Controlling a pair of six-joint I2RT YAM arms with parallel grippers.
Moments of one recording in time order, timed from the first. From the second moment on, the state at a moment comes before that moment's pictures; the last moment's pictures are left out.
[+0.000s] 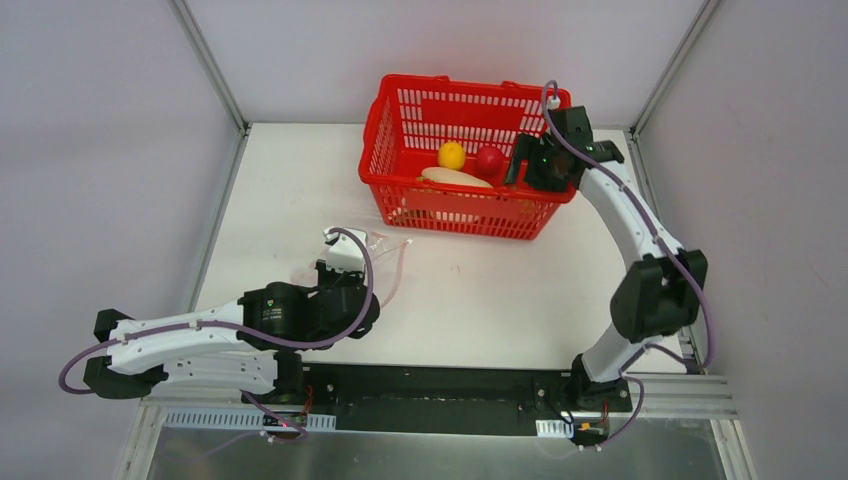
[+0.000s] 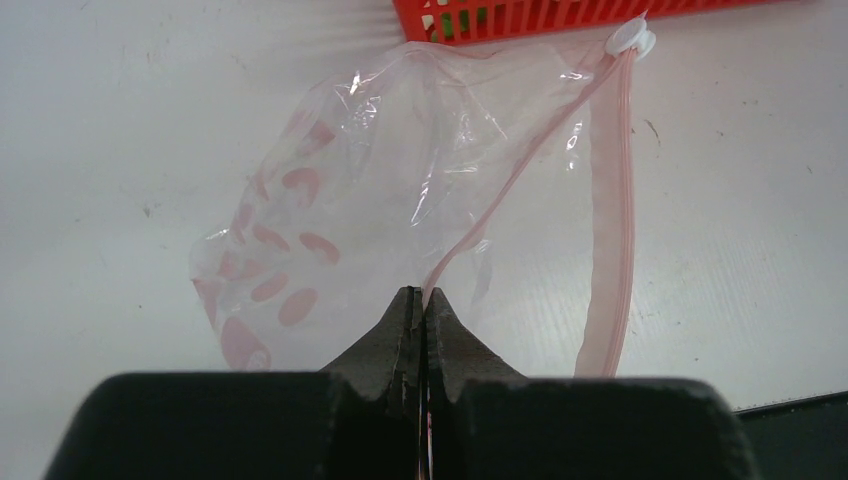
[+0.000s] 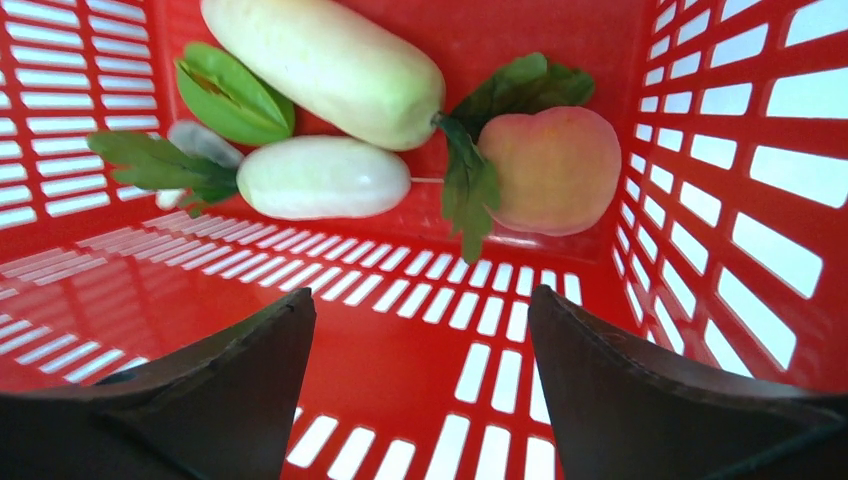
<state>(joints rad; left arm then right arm) -1.38 0.87 0.96 -0.99 -1.02 -0.74 0.24 1.74 1.64 -0.78 -0.14 0.40</state>
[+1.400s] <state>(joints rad) -1.34 0.90 0.96 -0.91 -0.88 -0.66 0.28 2.13 1.82 -0.86 -0.29 -0.05</state>
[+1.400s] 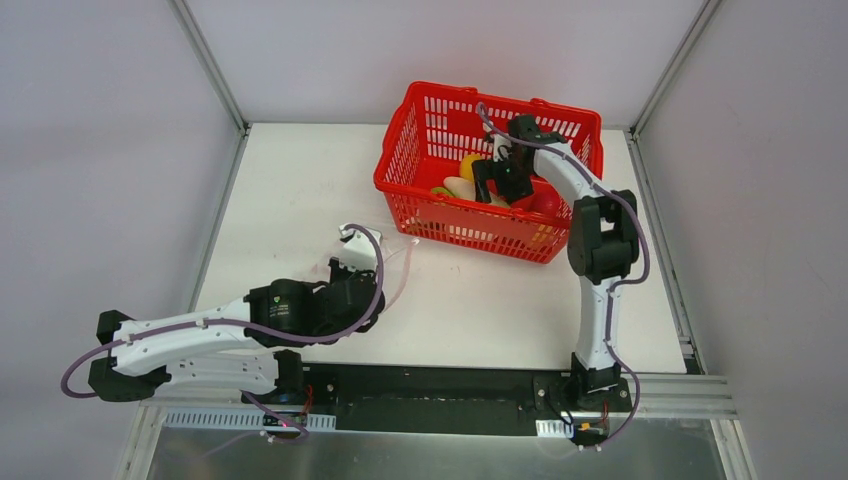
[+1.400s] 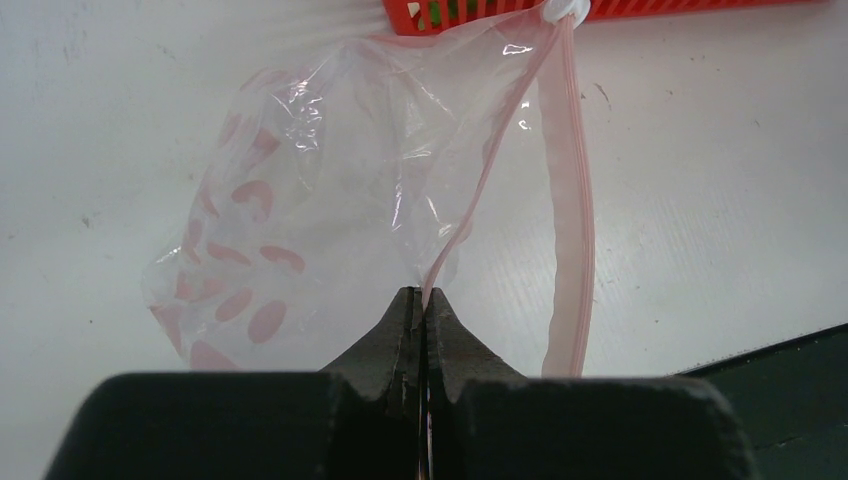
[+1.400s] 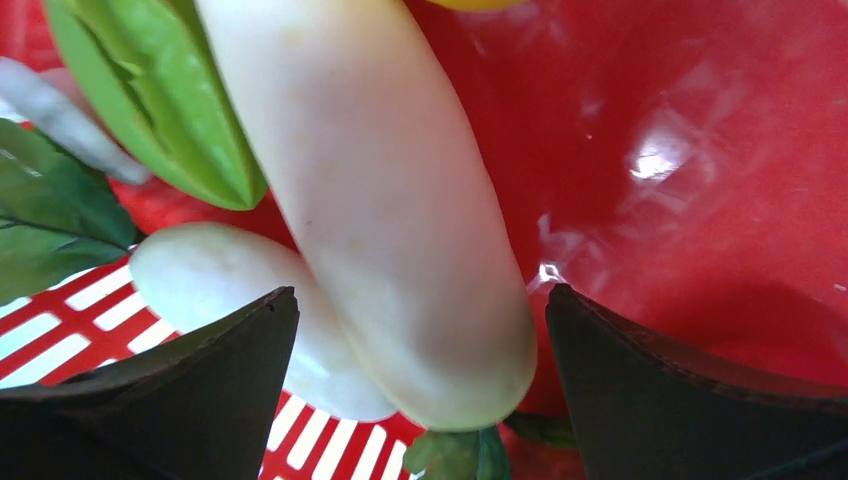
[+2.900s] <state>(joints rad) -1.33 0.94 0.96 -0.84 -0.84 -0.66 0.29 1.19 1.33 -0.59 -0.59 0.43</state>
